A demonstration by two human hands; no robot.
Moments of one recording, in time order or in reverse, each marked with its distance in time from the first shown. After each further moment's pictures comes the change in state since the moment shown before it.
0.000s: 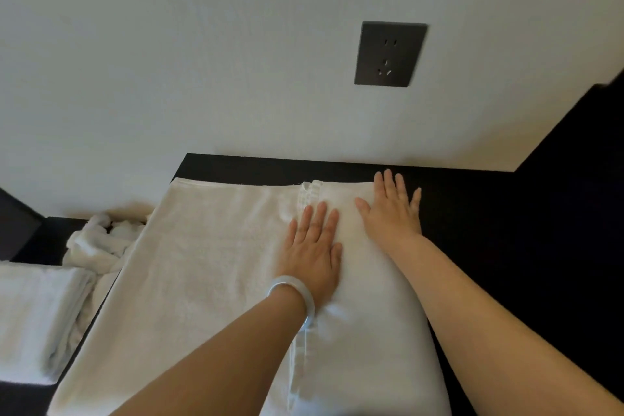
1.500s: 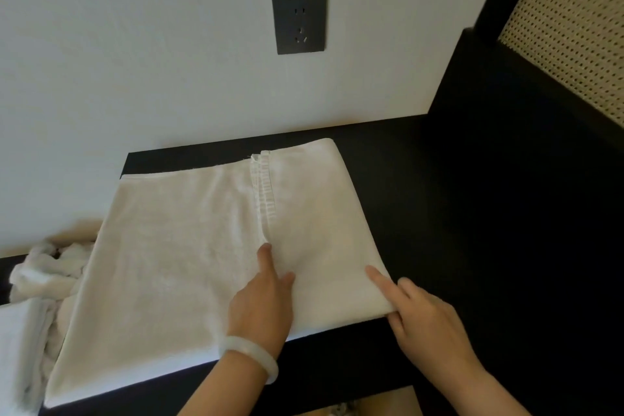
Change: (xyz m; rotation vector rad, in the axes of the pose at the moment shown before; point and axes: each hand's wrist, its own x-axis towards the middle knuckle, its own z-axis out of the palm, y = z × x) left_hand -0.138 0.023 -0.035 -0.252 -0.080 -0.278; right_hand -0.278 0.053 0.023 0.185 -0.059 0.028
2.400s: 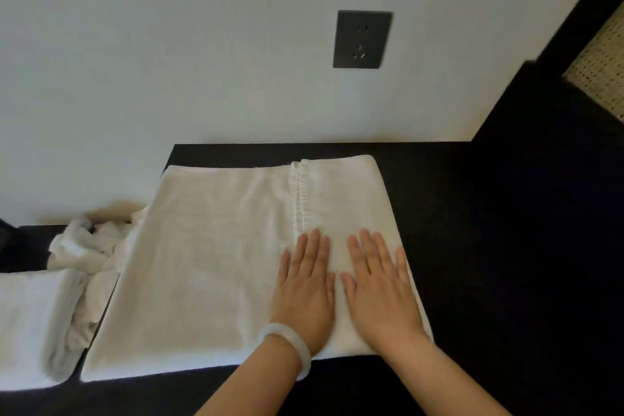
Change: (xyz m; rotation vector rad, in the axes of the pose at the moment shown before) left_hand 0.029 -0.012 0.023 0.161 0.019 0.329; right_hand 0.082 -0.075 0.029 -0.269 0.080 -0.084
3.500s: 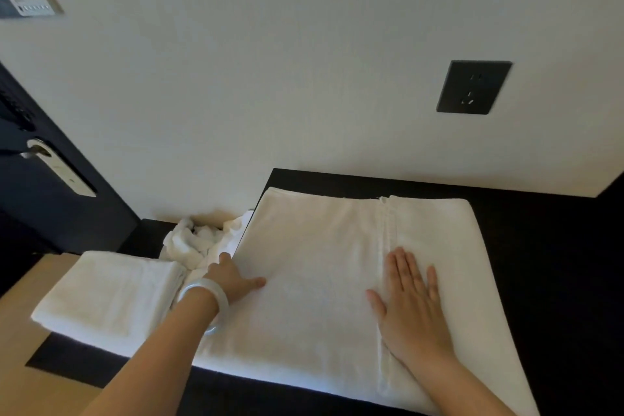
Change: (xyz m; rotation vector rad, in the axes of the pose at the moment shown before) left_hand -0.020 -0.197 -0.130 -0.208 -0.129 -0.929; right_hand 0.050 -0.063 0.001 0.100 -0.050 -0.134
